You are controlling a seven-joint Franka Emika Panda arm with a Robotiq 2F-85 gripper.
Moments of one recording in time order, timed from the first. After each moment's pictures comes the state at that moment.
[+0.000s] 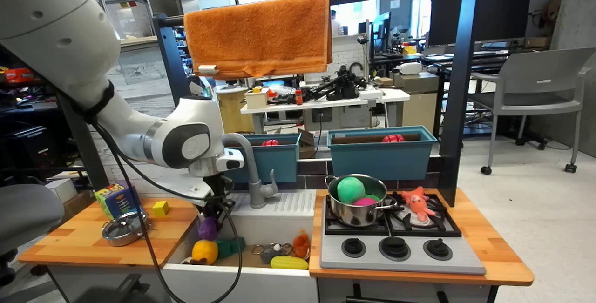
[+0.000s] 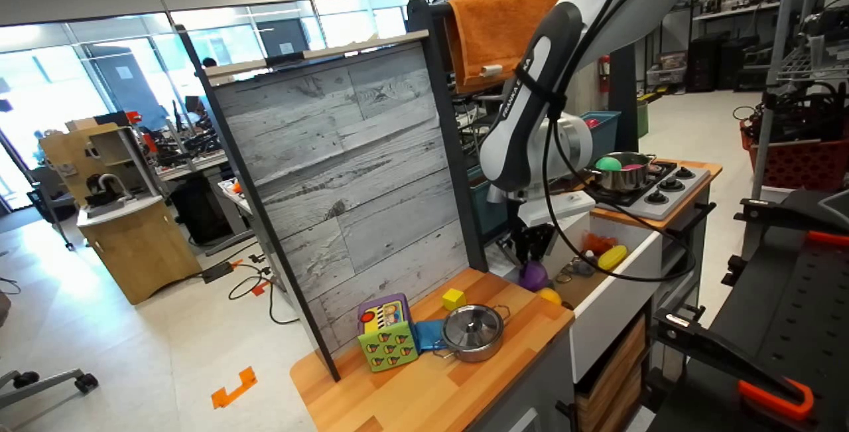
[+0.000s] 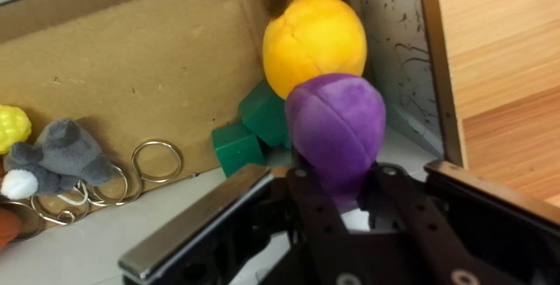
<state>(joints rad) -0.06 1.22 0.00 -1.39 0.18 2.58 0.04</state>
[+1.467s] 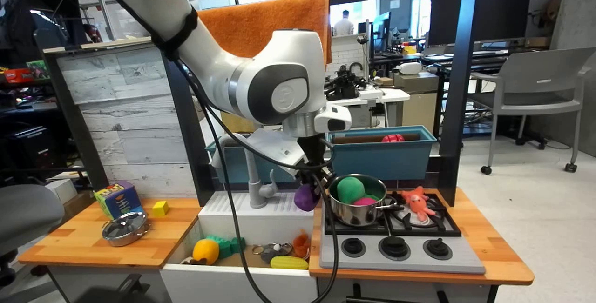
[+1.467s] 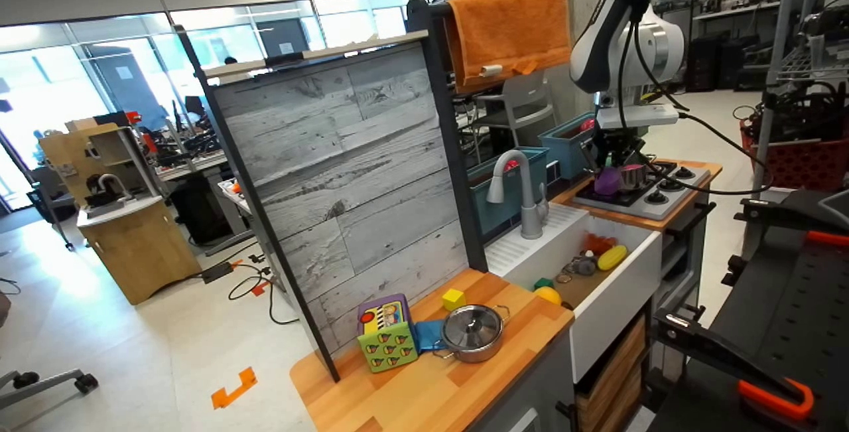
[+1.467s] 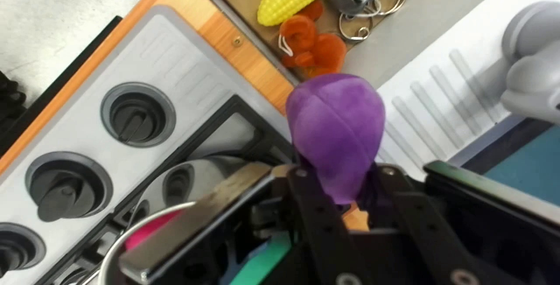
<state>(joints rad) -0.37 1.01 -0.08 -1.50 0.24 2.61 0.09</state>
